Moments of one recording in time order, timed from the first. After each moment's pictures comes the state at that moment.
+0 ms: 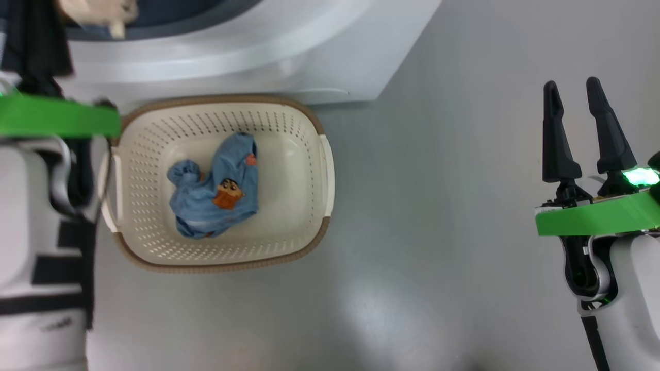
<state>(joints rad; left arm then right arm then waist) -0.85 0.20 -0.06 0.42 -0.34 -0.13 -0.26 -0.39 -0.16 0.03 0.11 0.42 0.13 -0.25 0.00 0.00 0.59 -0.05</state>
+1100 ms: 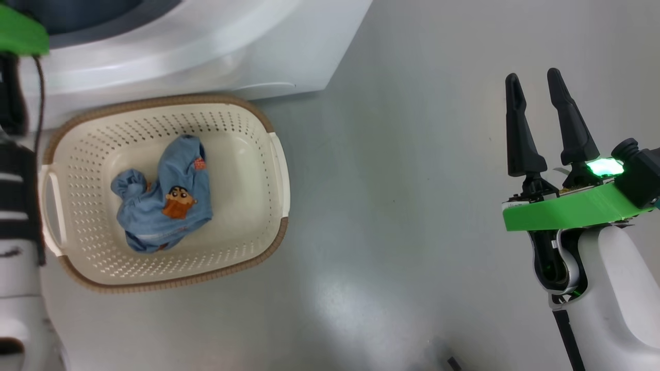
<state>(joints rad) -1.16 0.25 0.01 0.74 -0.24 -0.12 -0.26 -0.44 -0.10 0.09 0.13 0.42 0.13 -0.25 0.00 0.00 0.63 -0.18</state>
